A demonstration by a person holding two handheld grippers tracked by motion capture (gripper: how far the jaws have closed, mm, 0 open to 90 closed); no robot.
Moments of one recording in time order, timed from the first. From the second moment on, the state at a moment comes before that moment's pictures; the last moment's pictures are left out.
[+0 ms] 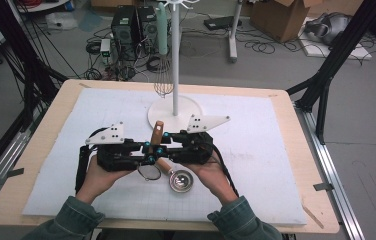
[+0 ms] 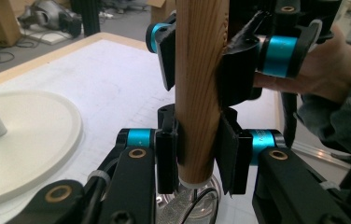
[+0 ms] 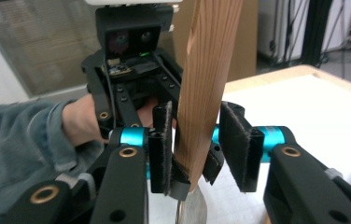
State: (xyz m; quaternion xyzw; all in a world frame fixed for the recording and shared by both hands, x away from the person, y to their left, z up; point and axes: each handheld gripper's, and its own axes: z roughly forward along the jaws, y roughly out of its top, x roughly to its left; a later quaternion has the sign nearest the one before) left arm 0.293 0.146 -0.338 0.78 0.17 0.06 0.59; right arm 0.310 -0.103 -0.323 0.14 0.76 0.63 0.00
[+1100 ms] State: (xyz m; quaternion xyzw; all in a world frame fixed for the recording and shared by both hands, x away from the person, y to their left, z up) left arm 0.292 0.210 -0.365 0.81 0.26 0.13 0.51; right arm 0.349 -0.139 -0.320 0.15 0.79 0.60 -0.04
